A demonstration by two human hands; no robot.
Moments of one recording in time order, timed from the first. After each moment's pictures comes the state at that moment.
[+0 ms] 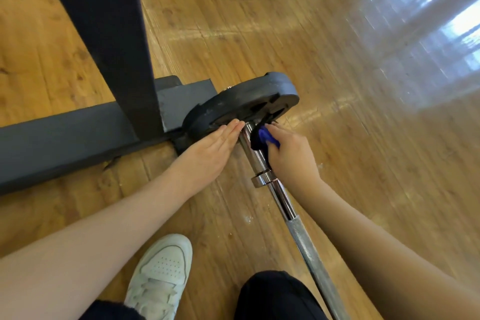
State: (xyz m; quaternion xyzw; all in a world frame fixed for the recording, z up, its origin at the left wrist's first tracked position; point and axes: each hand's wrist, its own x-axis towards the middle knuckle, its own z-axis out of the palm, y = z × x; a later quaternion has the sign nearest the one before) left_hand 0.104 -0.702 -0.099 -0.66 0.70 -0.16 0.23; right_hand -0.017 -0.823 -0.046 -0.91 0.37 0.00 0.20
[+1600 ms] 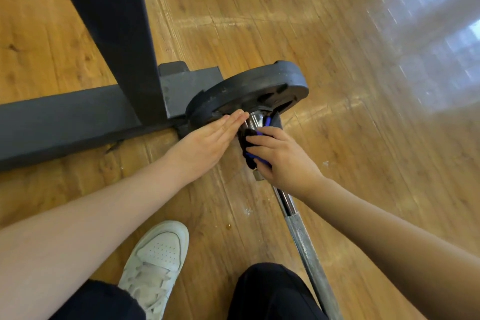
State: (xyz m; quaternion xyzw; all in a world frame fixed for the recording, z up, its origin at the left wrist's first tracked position) left_hand 0.105 -0.700 -0.103 -0.65 0.69 -0.20 0.26; right_hand -0.038 -0.840 -0.069 -1.00 0.03 0.03 0.08
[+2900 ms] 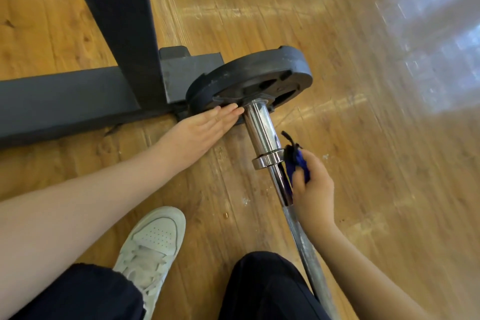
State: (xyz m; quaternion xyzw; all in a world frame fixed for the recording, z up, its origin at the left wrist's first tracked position) left_hand 0.108 -0.688 -0.104 -0.64 0.68 -0.15 0.32; right_hand -0.107 -0.802 -0.084 -0.83 0.45 -0.12 0.30
